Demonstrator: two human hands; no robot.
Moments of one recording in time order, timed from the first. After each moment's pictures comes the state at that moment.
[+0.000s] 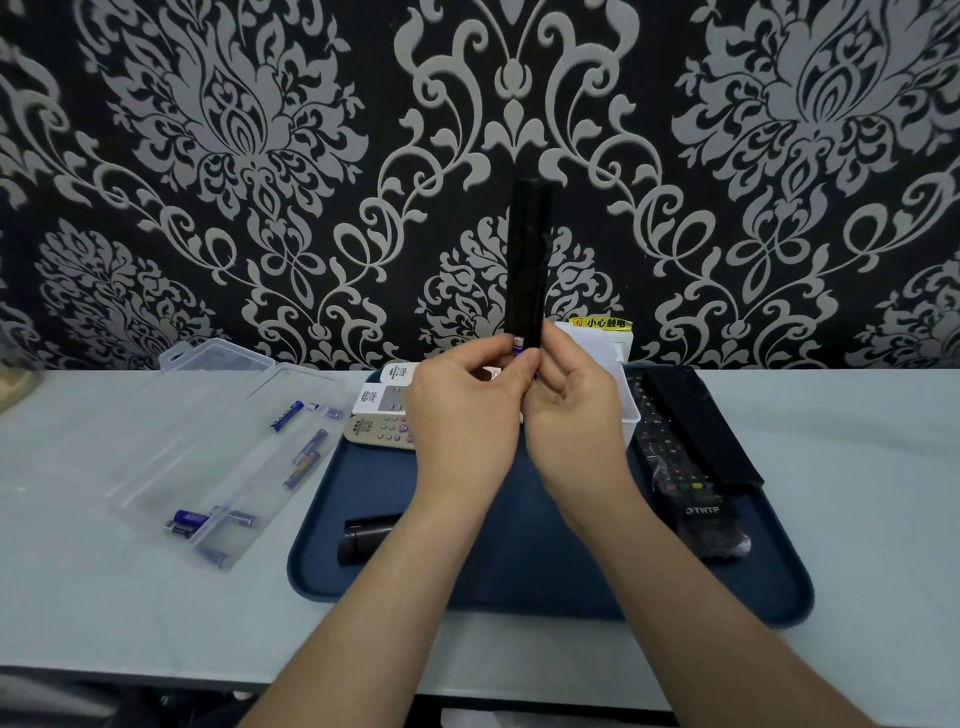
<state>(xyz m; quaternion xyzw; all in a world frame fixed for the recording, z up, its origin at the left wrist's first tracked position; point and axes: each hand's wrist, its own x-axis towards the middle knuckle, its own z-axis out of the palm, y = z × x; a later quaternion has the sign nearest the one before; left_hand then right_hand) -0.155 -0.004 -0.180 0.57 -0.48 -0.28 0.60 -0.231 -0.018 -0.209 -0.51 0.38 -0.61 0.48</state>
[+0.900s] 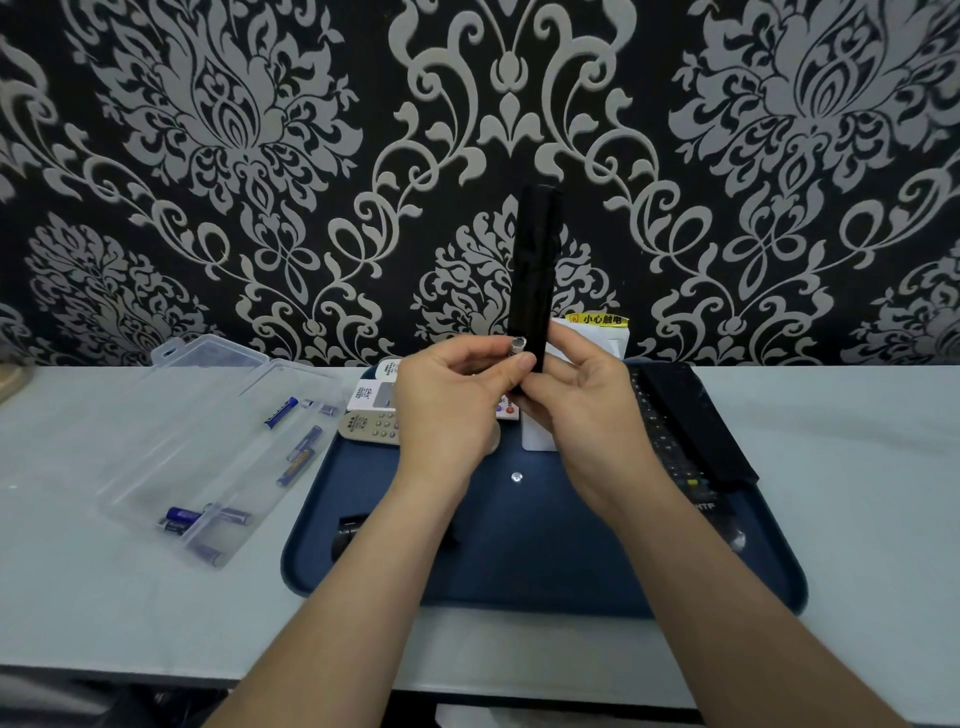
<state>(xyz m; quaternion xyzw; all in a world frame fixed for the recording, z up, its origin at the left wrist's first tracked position) -0.145 -0.017 -0.188 0.51 -0.46 -0.38 0.62 -0.250 -0.017 -0.197 -0.49 0.35 -0.57 0.56</state>
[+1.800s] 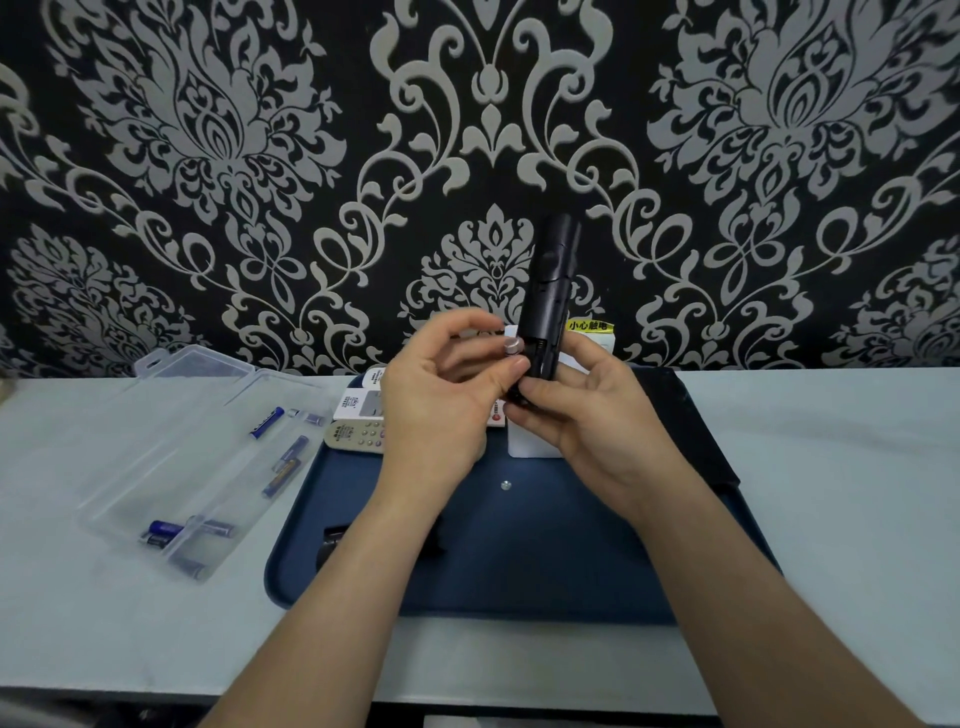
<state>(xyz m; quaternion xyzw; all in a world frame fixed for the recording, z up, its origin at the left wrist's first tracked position) -0.149 -0.008 -0.177 0.41 -0.54 -0.35 0.64 -0.278 -0.018 -0.190 -0.43 0.30 -0.54 0.65</state>
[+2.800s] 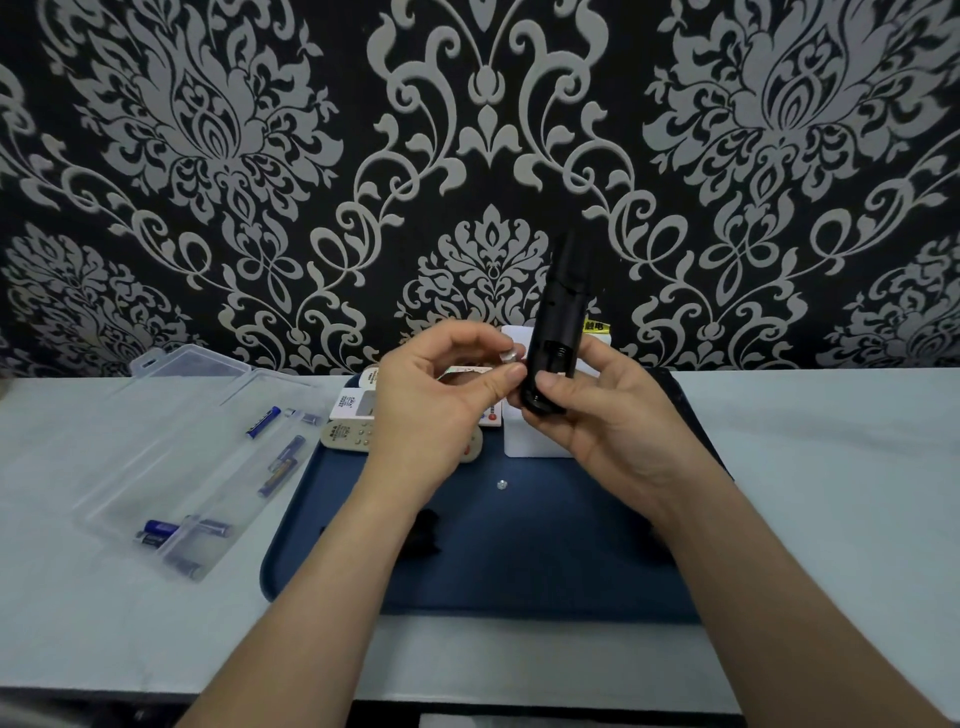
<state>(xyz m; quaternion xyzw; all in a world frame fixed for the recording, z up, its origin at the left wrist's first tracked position) -0.141 -0.007 -0.175 0.40 -0.58 -0.35 0.62 -0.296 -0.015 -0.185 -0.42 0.27 -0.51 0.70</state>
